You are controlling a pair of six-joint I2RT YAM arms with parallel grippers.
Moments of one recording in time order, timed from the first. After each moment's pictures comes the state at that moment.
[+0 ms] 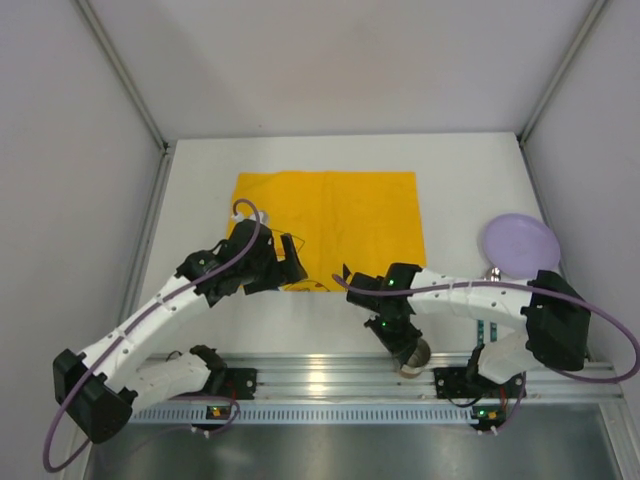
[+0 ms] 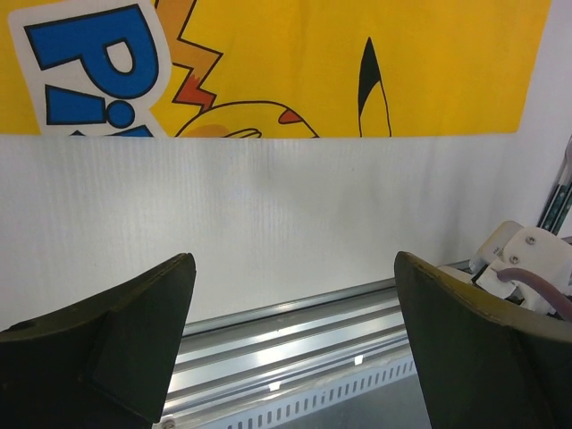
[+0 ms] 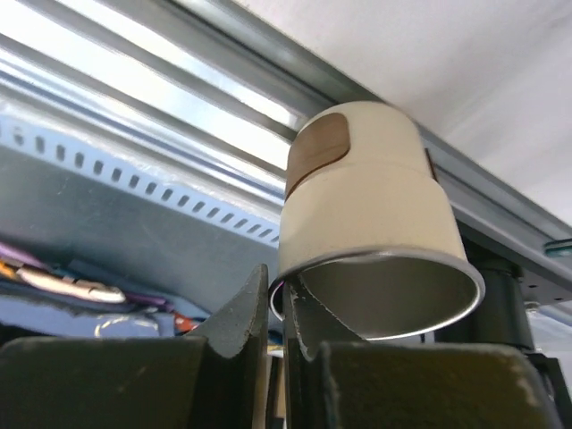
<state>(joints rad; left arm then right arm) -0.66 1.01 0.90 -0.76 -0.03 -0.83 1.12 1.44 0.96 -1.17 -0.19 0.54</state>
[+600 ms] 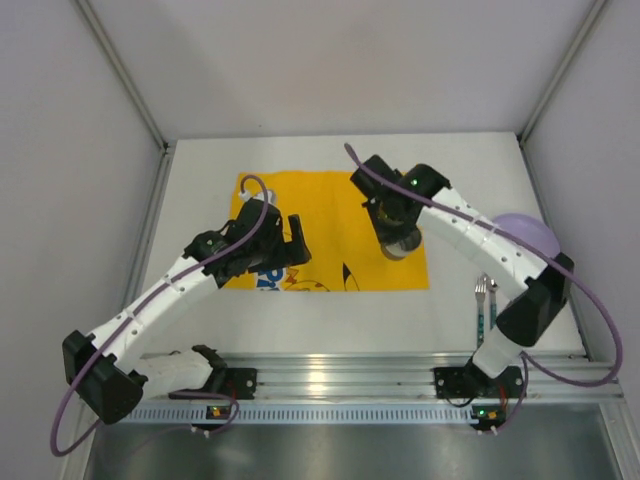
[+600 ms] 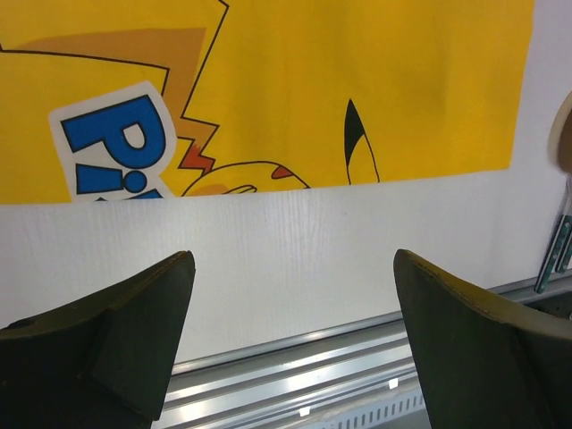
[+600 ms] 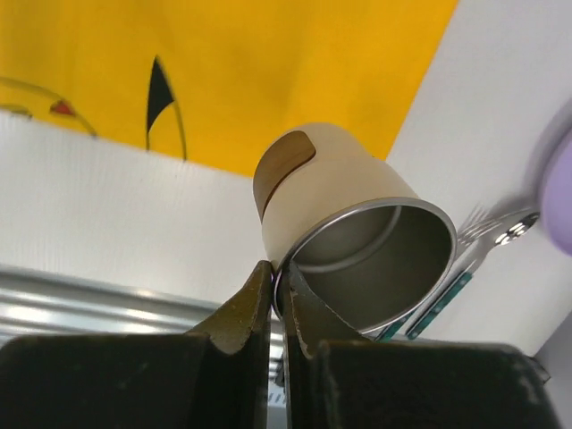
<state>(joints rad) -0.66 1.15 1.07 -0.76 -0.10 -0.74 0.83 1.60 1.66 -1.30 0.29 0.40</state>
